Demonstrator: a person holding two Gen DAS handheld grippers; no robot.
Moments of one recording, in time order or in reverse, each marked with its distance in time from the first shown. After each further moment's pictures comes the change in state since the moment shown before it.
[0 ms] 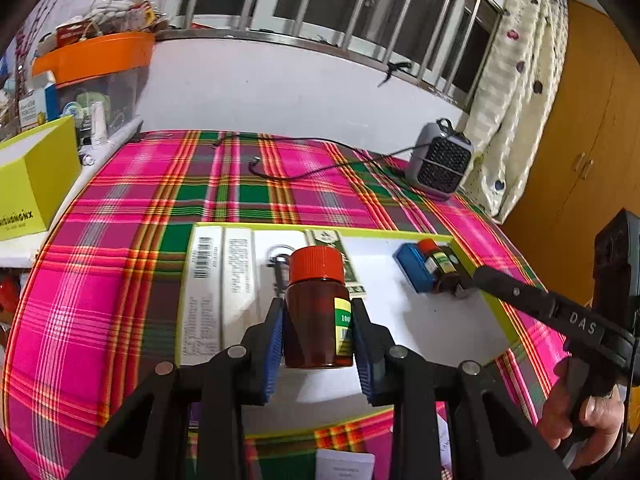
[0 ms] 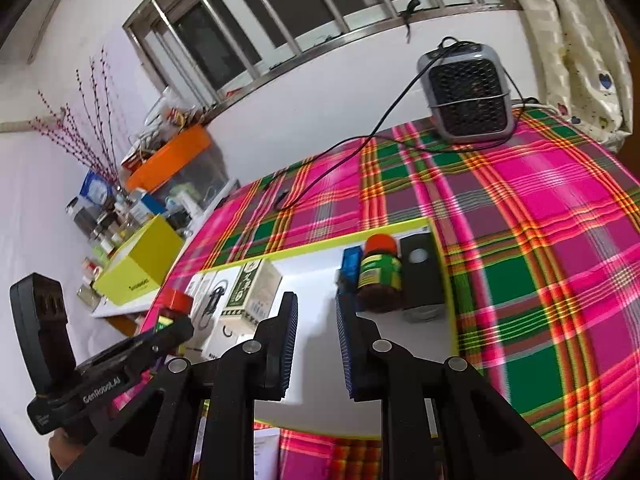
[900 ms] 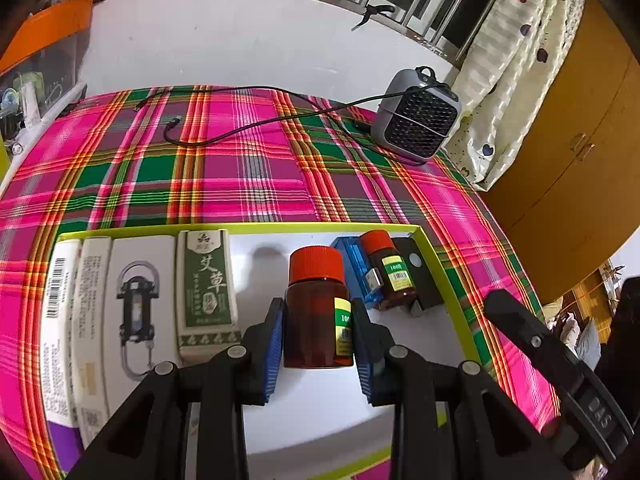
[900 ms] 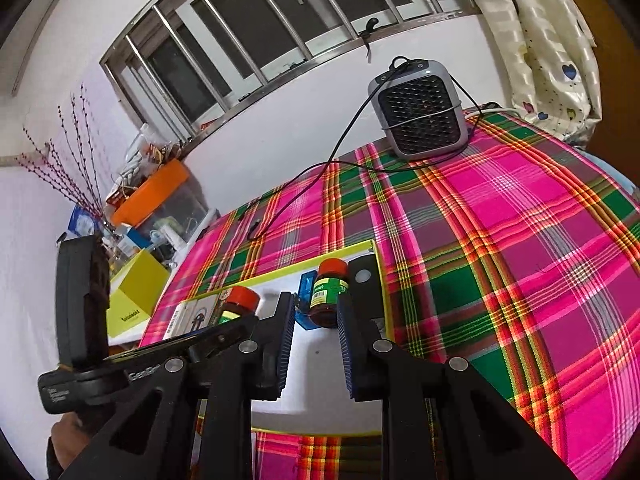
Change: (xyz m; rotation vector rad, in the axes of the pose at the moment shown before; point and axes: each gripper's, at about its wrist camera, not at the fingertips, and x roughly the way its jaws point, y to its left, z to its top) left arm 0.079 -0.053 0.037 -0.038 0.210 -0.080; right arm -0.026 -0.026 0.005 0.082 -0.075 -0.047
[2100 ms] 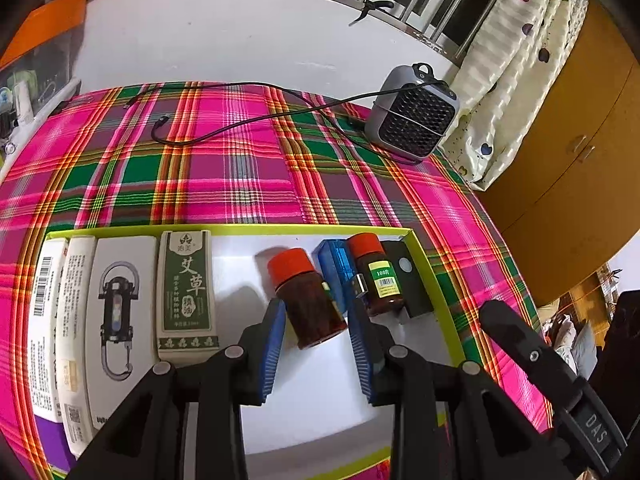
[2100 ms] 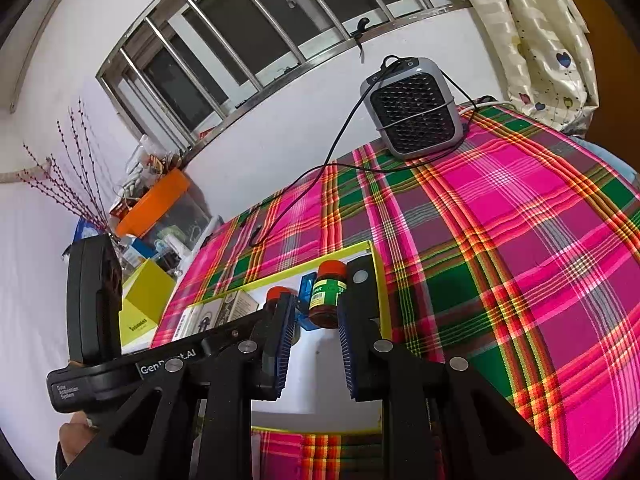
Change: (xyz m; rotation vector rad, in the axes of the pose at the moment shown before) left arm 0.004 -0.011 0.006 -0.003 0.016 -0.017; right arm -0.001 -0.008 0.002 0.042 -0.002 0.022
